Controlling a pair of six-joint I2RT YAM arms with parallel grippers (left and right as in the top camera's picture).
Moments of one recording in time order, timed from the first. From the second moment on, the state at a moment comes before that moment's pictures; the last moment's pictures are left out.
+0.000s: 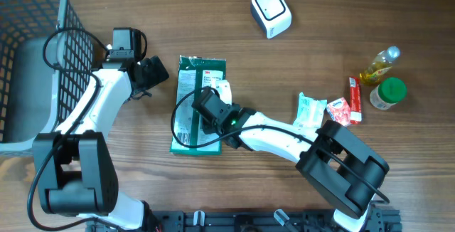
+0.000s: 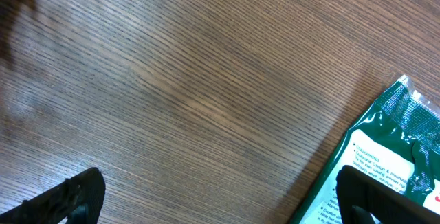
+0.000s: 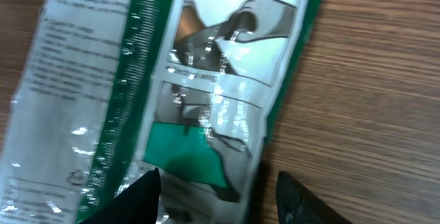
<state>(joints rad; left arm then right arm) -0.01 1.71 1.12 -0.63 -0.09 -0.52 0.92 1.93 1.07 -0.21 0.21 0.68</state>
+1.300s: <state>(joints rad) -0.01 1.71 1.12 -0.63 -0.09 -0.52 0.67 1.88 1.10 -0.55 0.19 0.81</state>
